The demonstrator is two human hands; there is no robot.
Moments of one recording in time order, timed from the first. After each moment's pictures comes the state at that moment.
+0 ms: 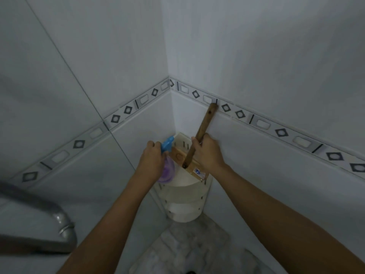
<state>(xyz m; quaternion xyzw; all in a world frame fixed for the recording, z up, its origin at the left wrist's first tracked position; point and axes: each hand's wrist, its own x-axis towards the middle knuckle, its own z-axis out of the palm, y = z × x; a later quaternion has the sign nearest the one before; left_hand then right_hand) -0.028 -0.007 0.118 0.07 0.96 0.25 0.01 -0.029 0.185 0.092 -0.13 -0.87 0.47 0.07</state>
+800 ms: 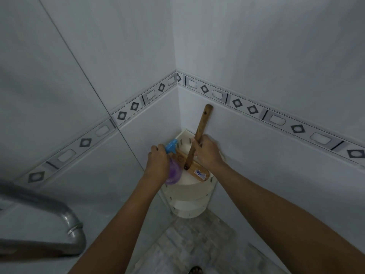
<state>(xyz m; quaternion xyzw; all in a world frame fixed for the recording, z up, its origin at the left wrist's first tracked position) -0.039 -0.014 0.076 0.03 0.97 0.25 0.03 -0.048 0.164 0.055 -0.15 -0.86 0.50 0.03</state>
